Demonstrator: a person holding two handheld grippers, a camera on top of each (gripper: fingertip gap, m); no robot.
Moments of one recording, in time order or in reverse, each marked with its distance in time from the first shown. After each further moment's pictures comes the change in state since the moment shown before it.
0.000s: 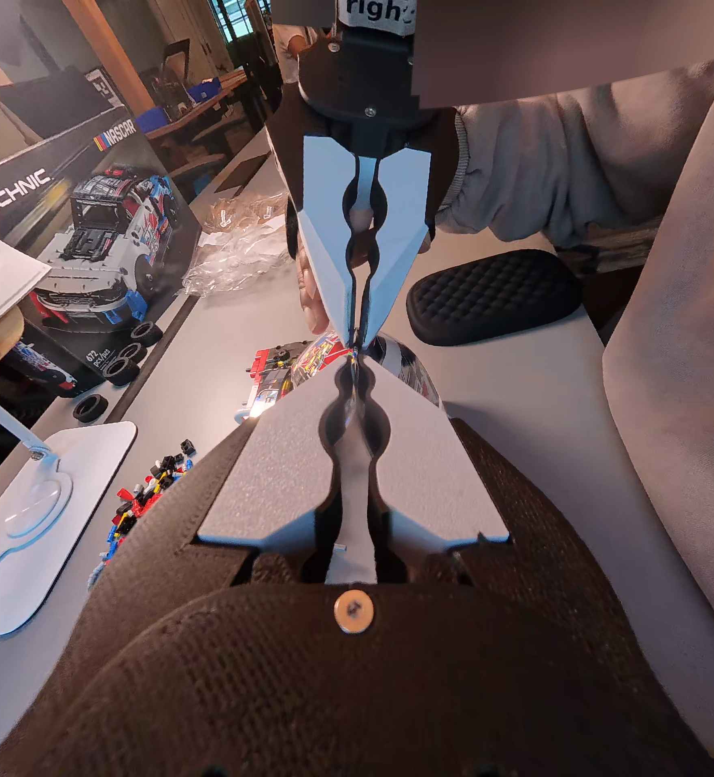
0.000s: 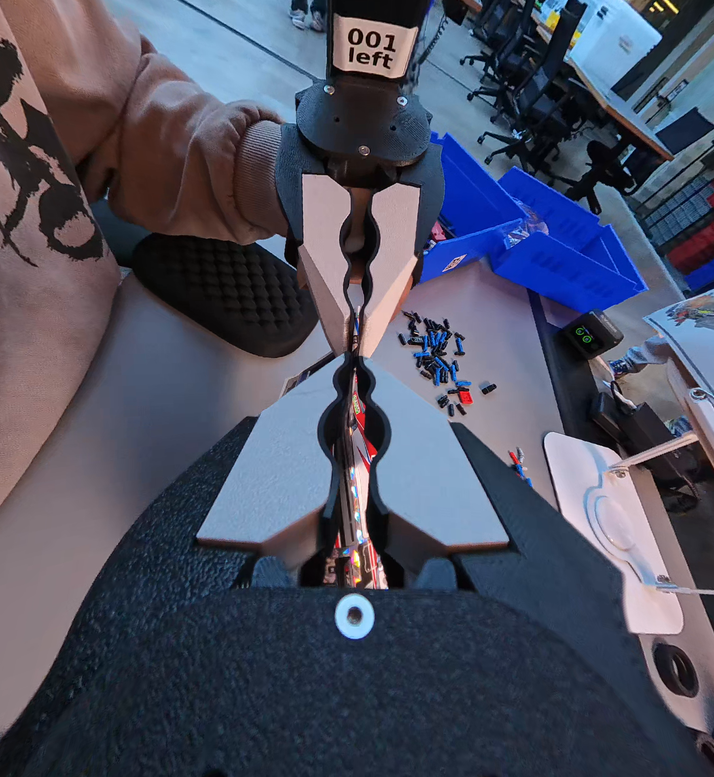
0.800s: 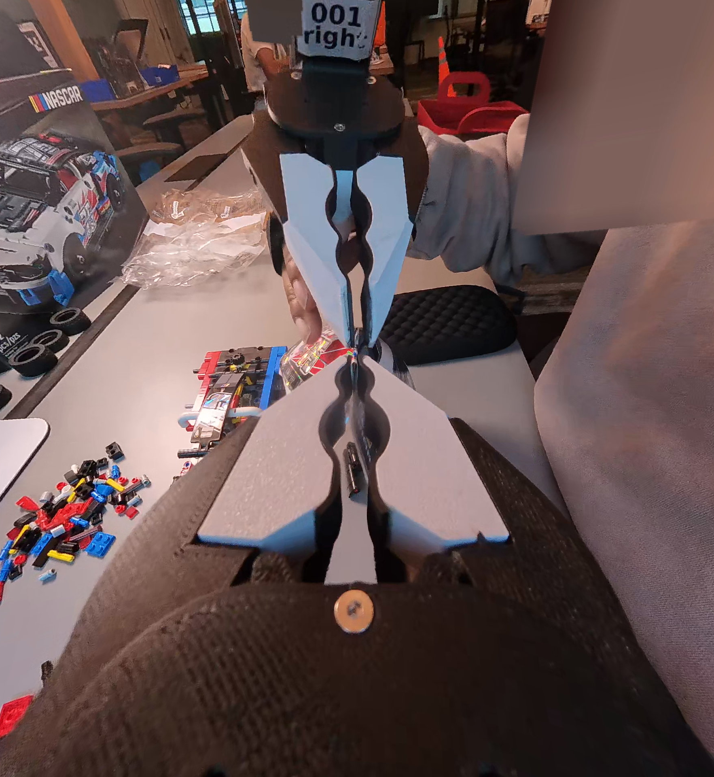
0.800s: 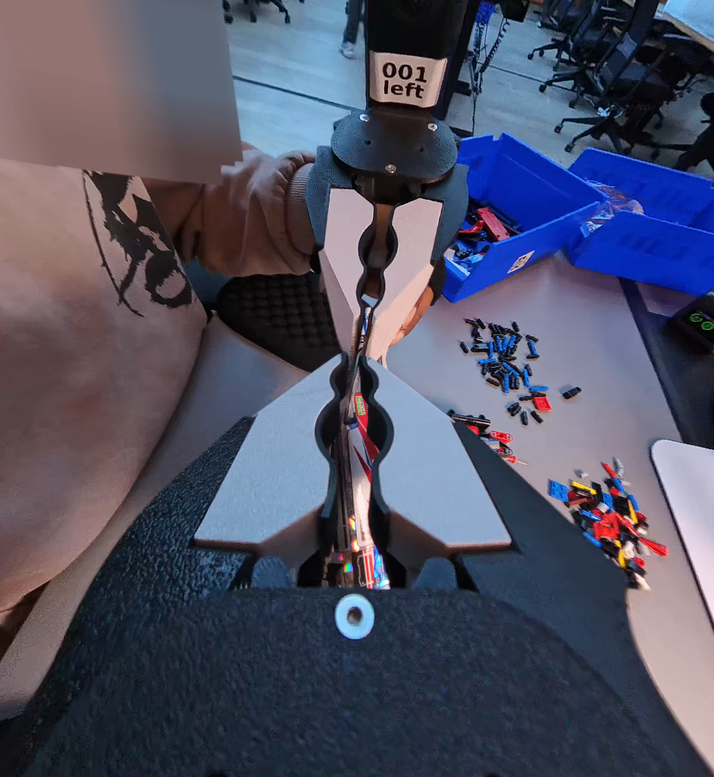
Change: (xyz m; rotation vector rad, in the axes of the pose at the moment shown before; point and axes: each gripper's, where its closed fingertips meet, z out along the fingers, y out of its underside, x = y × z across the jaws) left arm 0.011 -0.007 -0.002 0.046 0.112 -0.163; right arm -0.011 -0.008 -0.006 0.057 -0.175 0.190
